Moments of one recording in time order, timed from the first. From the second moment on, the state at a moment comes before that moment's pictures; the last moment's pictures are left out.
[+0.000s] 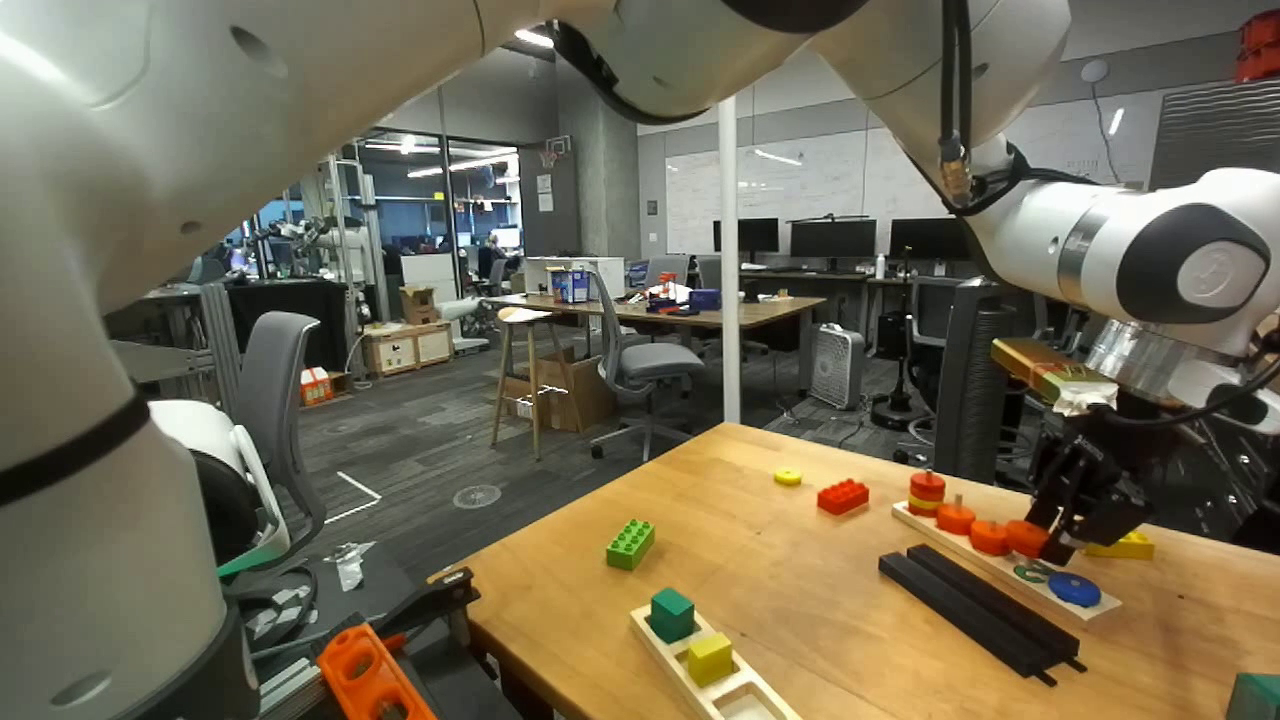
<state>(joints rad) -0.30 0.98 -0.11 -1.20 0.30 1.95 0.41</state>
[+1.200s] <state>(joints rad) -0.29 0.98 -0.11 -1.20 0.30 1.95 0.42</state>
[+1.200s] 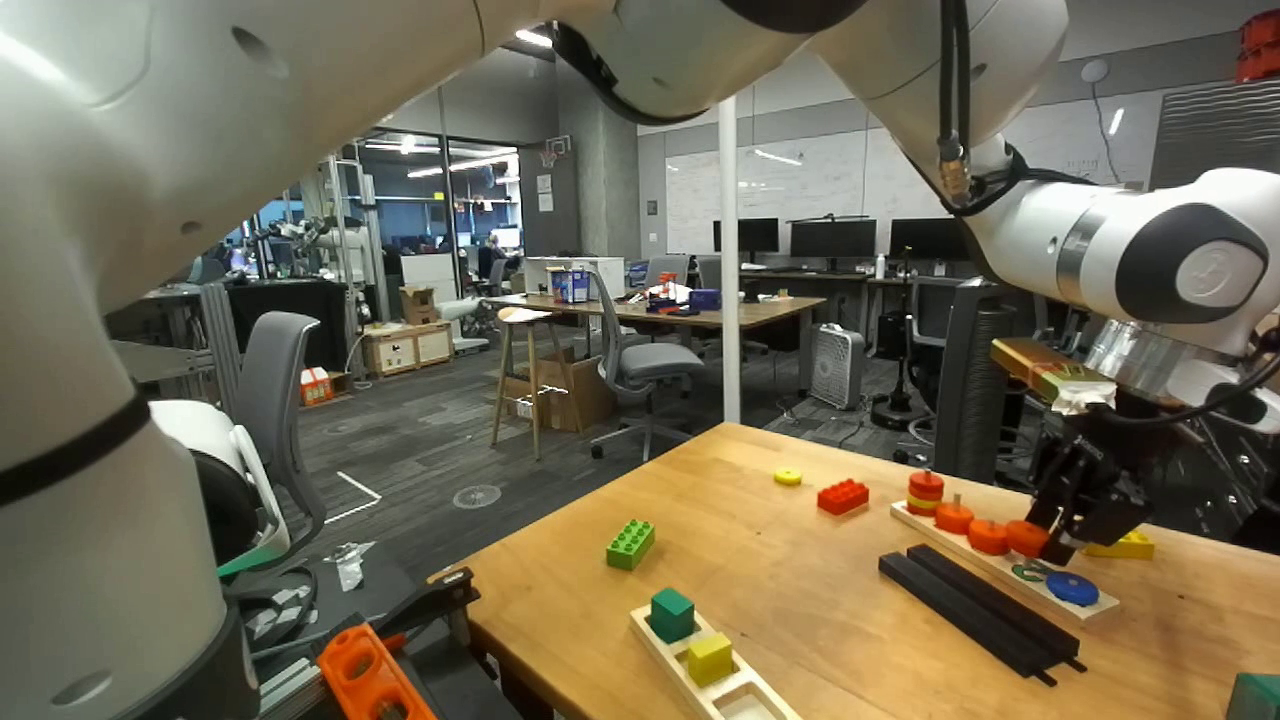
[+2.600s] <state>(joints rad) -0.29 0.99 -0.11 -1.19 0.30 1.95 0.43</state>
